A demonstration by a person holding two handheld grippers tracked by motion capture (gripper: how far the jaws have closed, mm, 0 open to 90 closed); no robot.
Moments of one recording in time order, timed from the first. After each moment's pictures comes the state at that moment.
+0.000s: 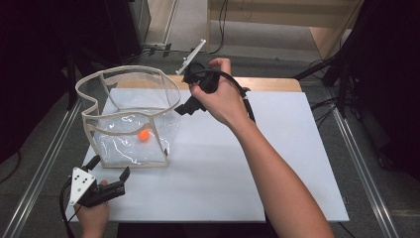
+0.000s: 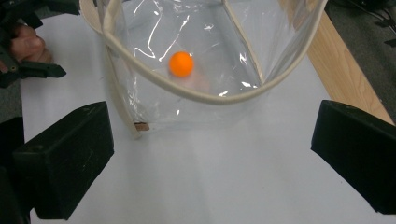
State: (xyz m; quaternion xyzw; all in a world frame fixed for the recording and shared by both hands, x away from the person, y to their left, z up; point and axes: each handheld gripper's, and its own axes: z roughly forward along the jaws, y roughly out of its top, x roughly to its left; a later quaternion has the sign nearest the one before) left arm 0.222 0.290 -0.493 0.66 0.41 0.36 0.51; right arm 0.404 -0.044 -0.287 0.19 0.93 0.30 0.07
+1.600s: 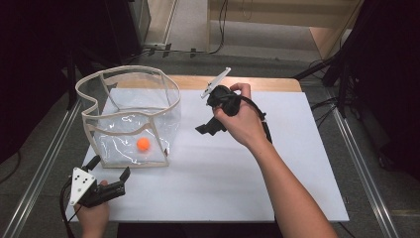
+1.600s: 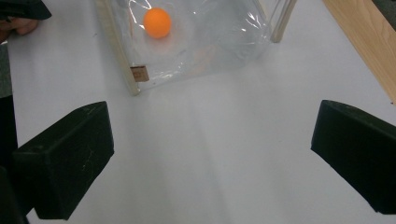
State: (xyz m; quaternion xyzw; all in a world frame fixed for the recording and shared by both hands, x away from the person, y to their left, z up) left arm 0.222 0.290 -0.493 0.66 0.41 0.36 0.51; right arm 0.382 -0.092 -0.343 0.21 0.93 0.31 0.06
